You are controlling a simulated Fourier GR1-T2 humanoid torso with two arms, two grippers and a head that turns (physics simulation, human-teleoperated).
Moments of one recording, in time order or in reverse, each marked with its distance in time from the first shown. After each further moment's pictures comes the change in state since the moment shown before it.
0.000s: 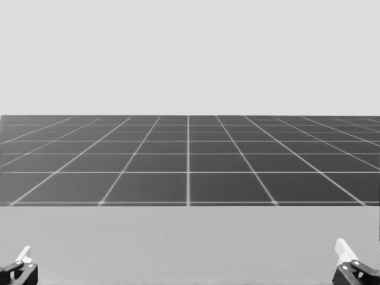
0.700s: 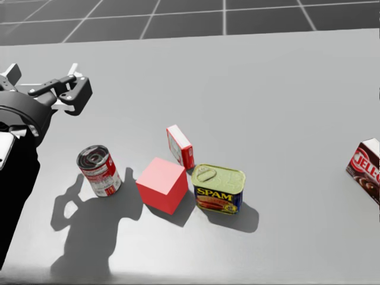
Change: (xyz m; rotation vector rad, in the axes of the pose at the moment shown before) left arm -0.002 -0.001 -0.001 -0.001 0.005 -0.016; right arm -0.002 0.001 -0.001 0.009 0.019 0.016
